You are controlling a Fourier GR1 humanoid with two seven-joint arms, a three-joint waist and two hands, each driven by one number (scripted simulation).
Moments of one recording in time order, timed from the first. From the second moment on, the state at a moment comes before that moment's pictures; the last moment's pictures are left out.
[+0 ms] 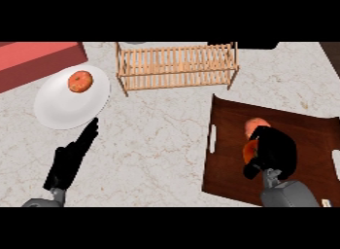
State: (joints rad) left arm -0.02 0.27 -0.17 -1.35 0.03 0.01 0.02; right arm -0.14 -0.15 0.26 -1.53 1.11 0.14 0.86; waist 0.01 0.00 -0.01
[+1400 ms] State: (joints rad) left arm -0.02 0.25 -0.13 -1.36 0.00 -0.02 0.03; right arm -0.89 -0.03 0.03 -1.72 1.15 0.35 0.94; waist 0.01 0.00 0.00
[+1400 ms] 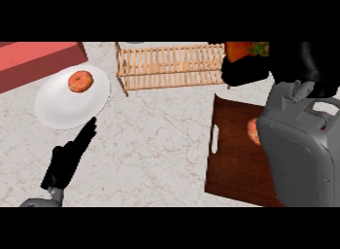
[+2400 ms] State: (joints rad) left arm -0.05 0.24 -0.12 -1.38 -0.02 -0.06 0.05; right arm -1.33 -0.16 -0.19 -0.70 1.13 -0.03 0.60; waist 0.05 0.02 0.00
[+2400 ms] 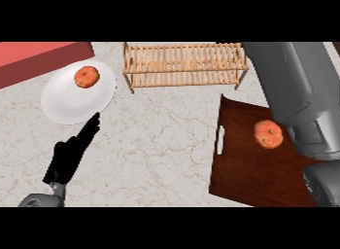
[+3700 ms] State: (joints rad) left arm -0.05 0.21 -0.13 -1.35 -0.05 -0.04 0.04; right arm -1.38 -0.10 -0.72 -0.55 0.60 -0.58 0.17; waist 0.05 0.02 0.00
